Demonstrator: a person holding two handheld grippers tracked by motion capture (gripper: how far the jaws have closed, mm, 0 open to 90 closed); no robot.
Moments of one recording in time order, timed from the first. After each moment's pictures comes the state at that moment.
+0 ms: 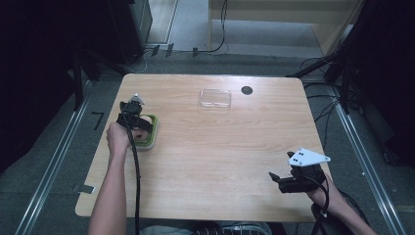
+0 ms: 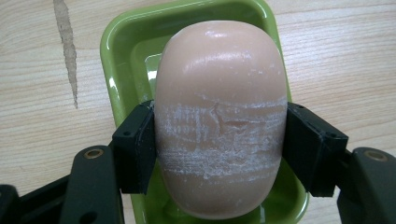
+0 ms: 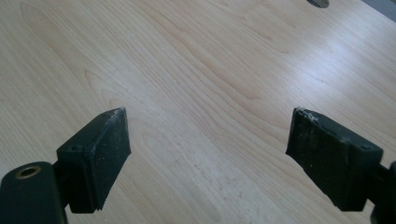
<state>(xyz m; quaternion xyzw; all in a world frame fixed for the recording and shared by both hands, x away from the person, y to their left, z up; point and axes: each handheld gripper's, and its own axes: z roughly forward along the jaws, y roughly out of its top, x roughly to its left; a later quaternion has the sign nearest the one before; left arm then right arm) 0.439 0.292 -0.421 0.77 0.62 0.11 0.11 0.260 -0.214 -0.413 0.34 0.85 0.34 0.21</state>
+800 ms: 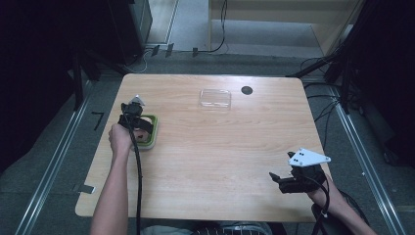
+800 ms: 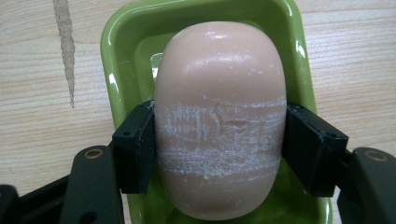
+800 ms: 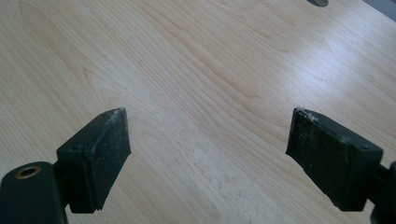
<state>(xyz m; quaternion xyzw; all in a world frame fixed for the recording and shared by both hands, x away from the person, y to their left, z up) 0.444 0.292 -0.434 0.75 0.64 0.11 0.11 0.259 -0.216 -0.413 0.34 0.85 0.34 0.22</state>
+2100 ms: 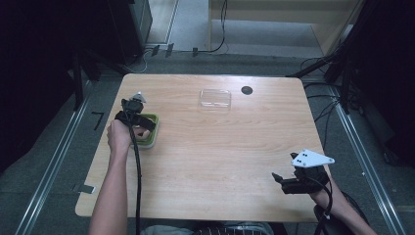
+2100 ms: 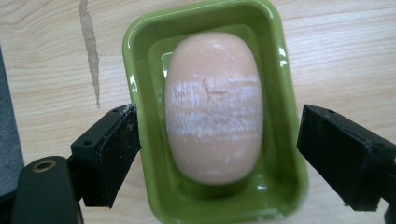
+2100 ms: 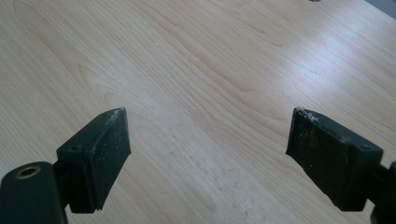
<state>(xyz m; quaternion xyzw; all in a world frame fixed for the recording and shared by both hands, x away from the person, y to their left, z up) 0.434 0.282 -0.404 0.77 0.62 0.13 0.08 0.256 -0.222 -0.414 0.35 0.85 0.34 0.22</state>
